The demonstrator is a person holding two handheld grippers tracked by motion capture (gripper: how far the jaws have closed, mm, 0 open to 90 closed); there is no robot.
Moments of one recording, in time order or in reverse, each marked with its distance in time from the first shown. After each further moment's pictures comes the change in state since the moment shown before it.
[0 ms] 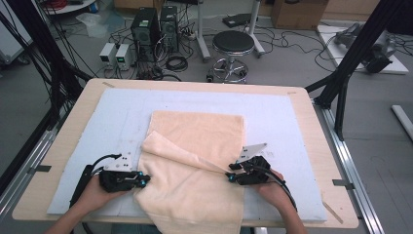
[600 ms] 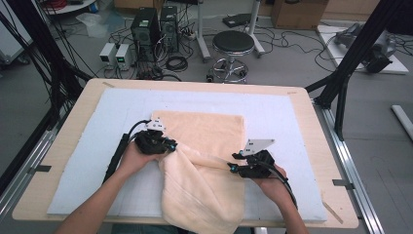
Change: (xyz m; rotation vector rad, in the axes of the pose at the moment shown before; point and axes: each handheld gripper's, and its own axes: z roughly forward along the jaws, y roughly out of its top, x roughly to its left) left arm 0.061 0.075 0.066 -0.015 0.119 -0.140; right arm -0.004 0.011 -0.017 -0.090 -0.116 -0.006
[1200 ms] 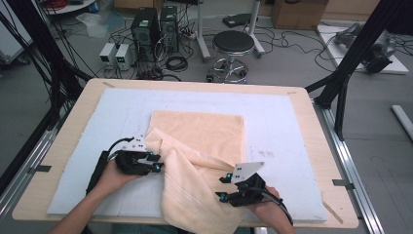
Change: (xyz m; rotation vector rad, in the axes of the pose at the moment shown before) left arm -0.025 -0.053 -0.036 0.004 -0.057 0.058; right arm 0.067 -0.004 0.000 0.001 0.185 -0.075
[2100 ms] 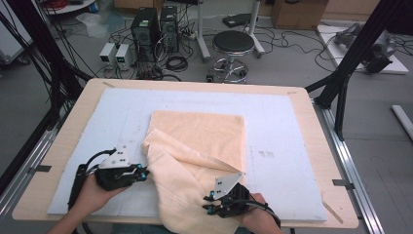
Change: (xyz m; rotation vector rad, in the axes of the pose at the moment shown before) left arm -0.047 -0.006 -0.072 -0.049 0.064 0.056; right arm 0.032 0.014 0.030 0.077 0.135 -0.114
